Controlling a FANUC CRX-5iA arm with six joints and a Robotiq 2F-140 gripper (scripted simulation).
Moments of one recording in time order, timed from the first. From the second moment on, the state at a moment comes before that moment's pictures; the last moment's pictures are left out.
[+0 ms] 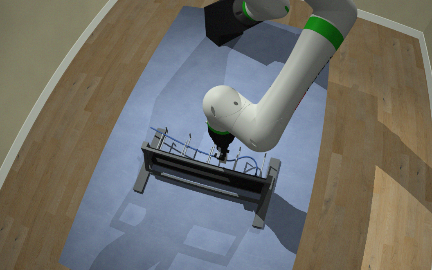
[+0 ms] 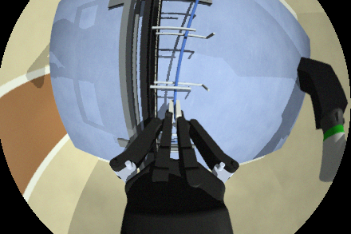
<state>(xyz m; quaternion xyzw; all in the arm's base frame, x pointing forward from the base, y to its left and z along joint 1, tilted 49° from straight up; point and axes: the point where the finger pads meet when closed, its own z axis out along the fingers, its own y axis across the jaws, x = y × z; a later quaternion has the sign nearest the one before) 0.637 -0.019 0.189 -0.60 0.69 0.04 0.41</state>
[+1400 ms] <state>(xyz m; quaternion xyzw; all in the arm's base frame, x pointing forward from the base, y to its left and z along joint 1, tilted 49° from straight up) 0.638 -0.019 0.189 -0.60 0.69 0.04 0.41</state>
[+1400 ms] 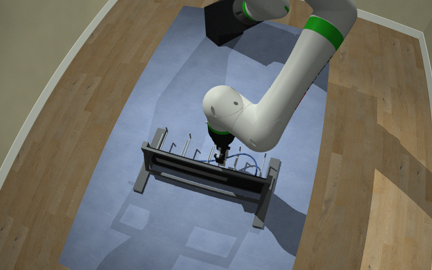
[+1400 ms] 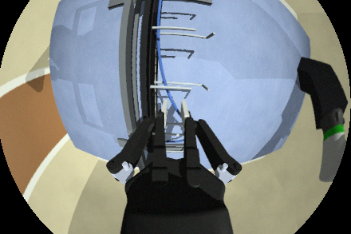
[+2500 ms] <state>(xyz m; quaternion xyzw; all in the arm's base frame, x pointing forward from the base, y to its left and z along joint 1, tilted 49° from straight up) 0.615 -0.043 0.218 -0.60 0.69 0.04 0.41</state>
